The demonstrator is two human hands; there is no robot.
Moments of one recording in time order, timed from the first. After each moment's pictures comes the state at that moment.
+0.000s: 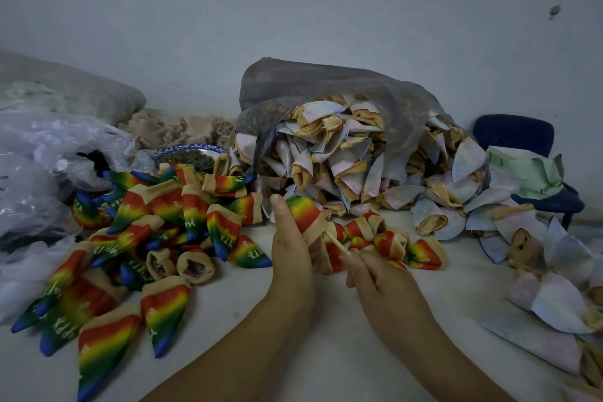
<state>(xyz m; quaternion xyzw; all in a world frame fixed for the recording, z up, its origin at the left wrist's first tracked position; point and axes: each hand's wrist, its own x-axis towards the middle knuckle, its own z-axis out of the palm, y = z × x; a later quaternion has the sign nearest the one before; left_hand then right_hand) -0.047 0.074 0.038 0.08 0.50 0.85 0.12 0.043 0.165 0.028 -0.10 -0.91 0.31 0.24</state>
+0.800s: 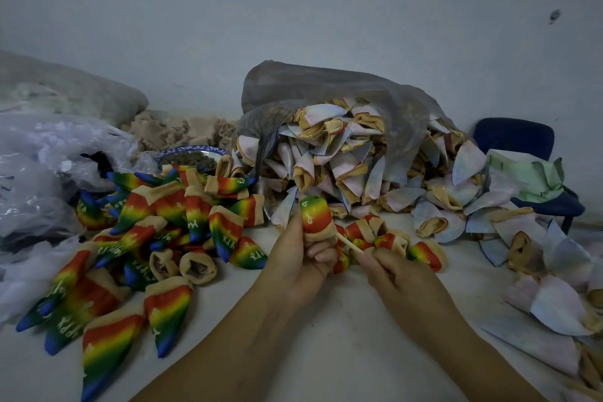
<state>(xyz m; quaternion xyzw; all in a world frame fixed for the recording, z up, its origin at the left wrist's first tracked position) -0.061 0.064 0.042 0.07 0.24 0.89 0.37 0.050 0.192 0.032 -0.07 -0.93 0.24 0.25</state>
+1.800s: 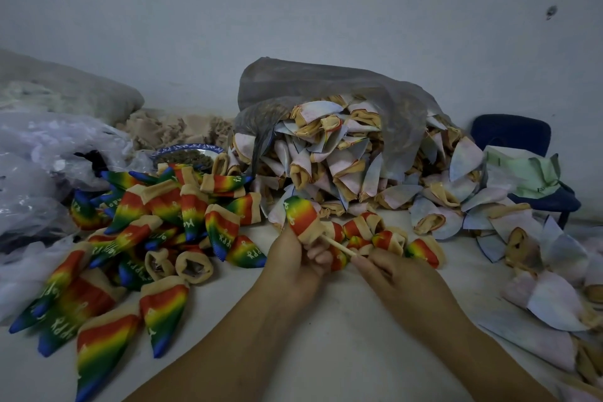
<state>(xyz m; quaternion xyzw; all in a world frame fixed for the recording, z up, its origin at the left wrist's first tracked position) -0.062 0.073 0.036 0.00 0.31 0.89 0.33 0.049 0.199 0.029 -0.06 -0.95 0.18 0.26</state>
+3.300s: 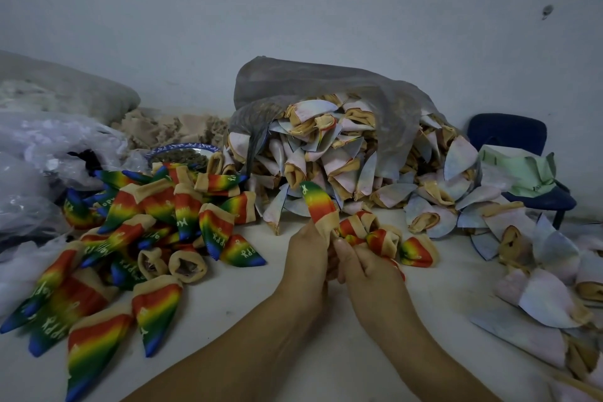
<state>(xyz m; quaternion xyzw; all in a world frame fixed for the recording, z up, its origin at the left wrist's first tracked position) -0.039 0.091 0.039 0.07 0.55 0.80 0.24 0.036 0.156 0.027 -0.16 -0.84 0.44 0.27</state>
